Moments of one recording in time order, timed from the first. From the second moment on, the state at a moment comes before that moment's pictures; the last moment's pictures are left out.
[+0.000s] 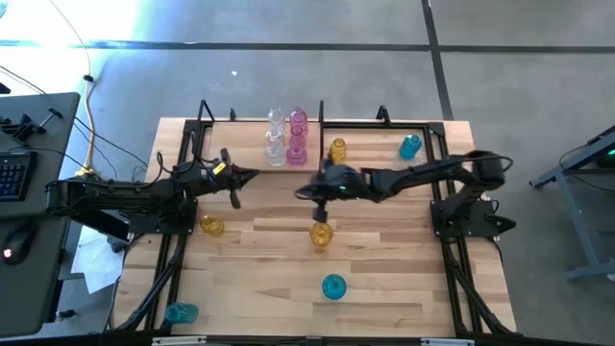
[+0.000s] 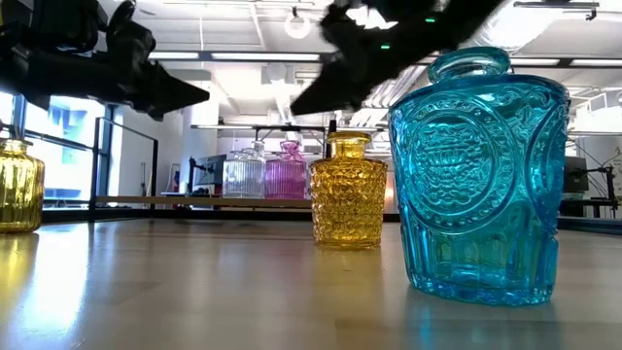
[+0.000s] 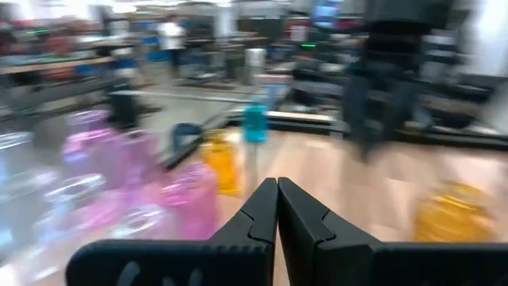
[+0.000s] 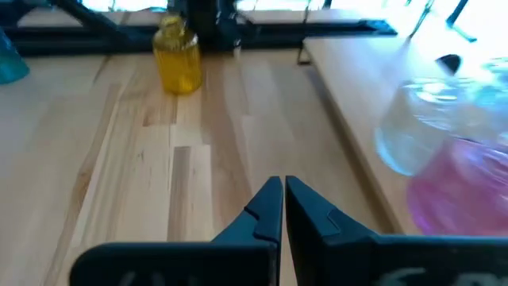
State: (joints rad) left arm 0.27 0.74 0.08 0.65 -0.01 0.02; right arm -0.03 1.68 1.03 0.19 0.10 0.00
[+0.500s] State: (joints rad) left arm 0.13 1.00 0.23 0.65 0.12 0.03; right arm -0.08 1.21 0.48 0.45 0.24 0.05
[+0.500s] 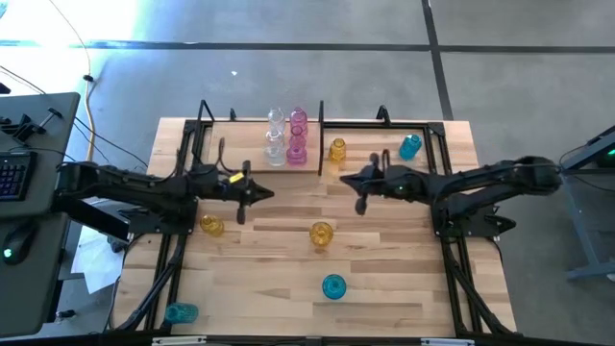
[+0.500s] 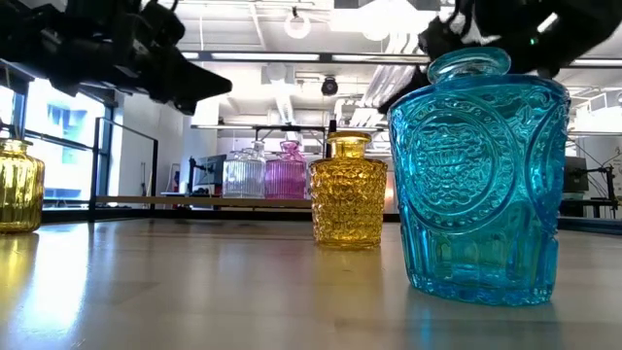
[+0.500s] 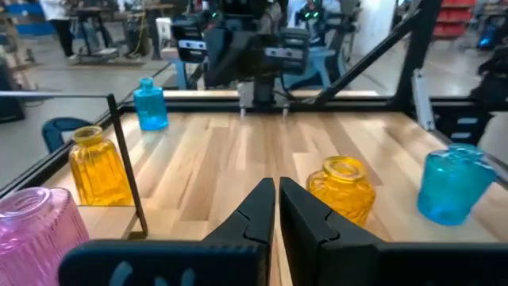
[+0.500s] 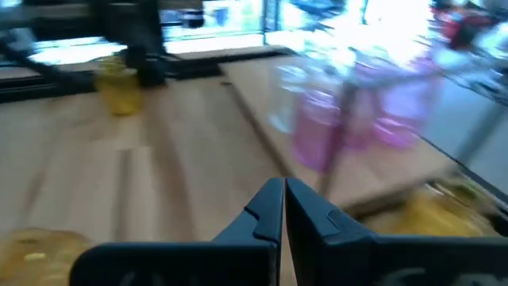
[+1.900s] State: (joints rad) left arm 0.11 1.08 0.28 0.66 -0.04 -0.04; right arm -0.54 1.56 0.61 0.58 0.09 -0.03
